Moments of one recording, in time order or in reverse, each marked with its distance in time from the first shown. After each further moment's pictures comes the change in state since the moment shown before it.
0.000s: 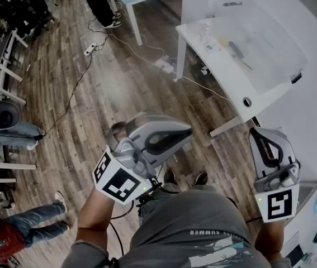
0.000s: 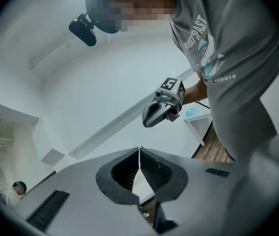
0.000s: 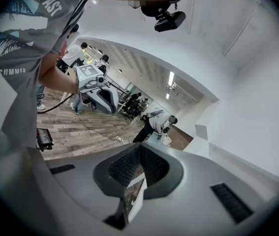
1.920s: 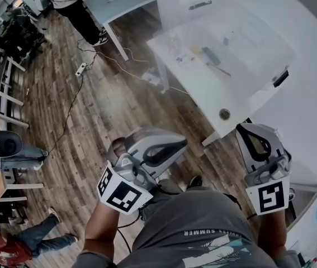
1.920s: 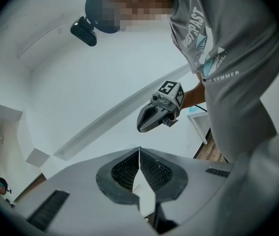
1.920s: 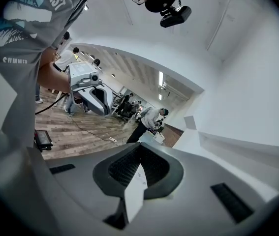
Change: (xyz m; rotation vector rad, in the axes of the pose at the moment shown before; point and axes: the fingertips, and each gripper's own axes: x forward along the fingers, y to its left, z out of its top) left arm 0.198 0.013 -0.003 -0.012 0.067 -0.054; right arm -0.002 -0.129 -0.151 0.104 -0.053 -0.041
